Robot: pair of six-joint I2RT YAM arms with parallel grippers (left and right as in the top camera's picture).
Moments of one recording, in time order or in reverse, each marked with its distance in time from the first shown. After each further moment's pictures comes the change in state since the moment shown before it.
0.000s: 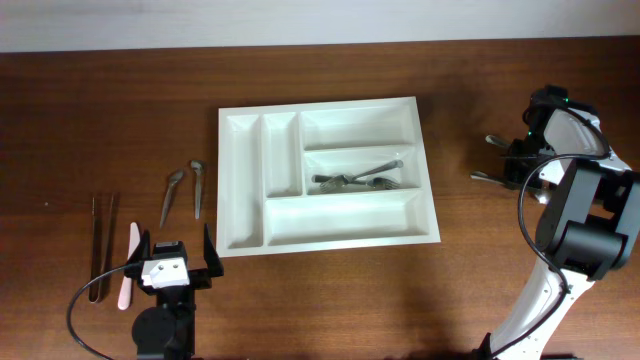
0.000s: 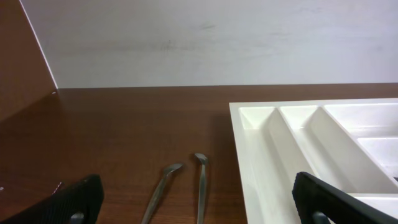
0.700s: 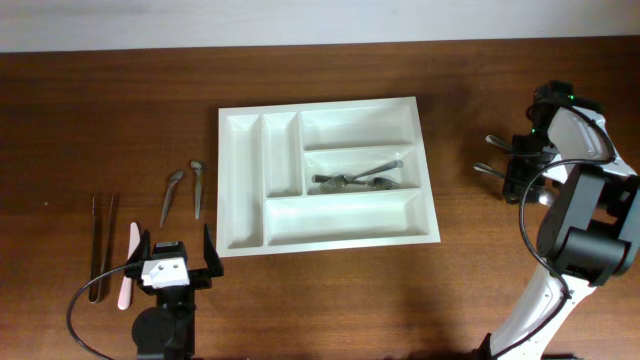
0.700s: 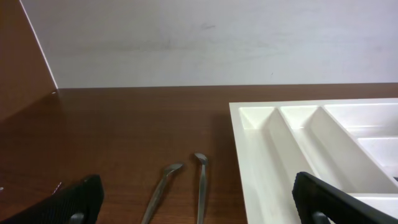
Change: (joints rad) left arm 0.000 0.000 0.000 0.000 0.000 0.000; right arm 0.001 -0.040 0.000 -0.011 0.000 0.015
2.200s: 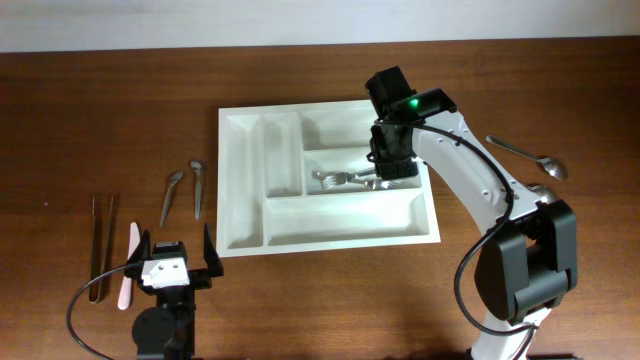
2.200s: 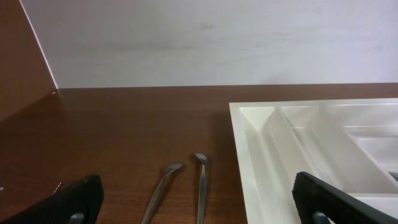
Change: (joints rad) left arm 0.000 0.000 0.000 0.000 0.000 0.000; right arm 0.680 -0.211 0.010 -0.027 -0.068 0.156
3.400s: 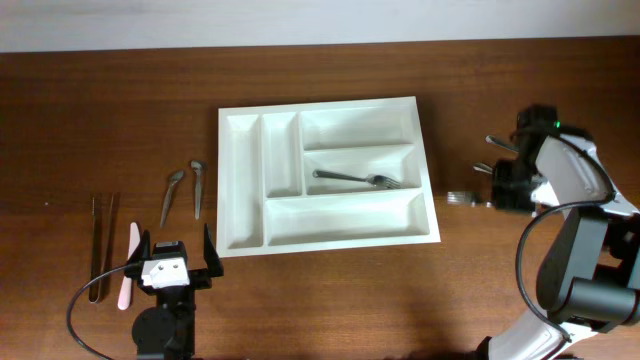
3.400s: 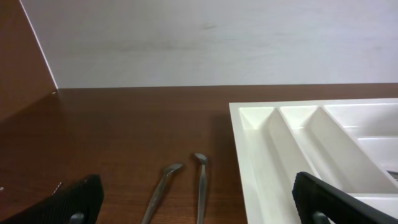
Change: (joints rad) left arm 0.000 0.000 0.000 0.000 0.000 0.000; right arm -0.581 -0.080 -0.256 0.004 0.030 -0.257
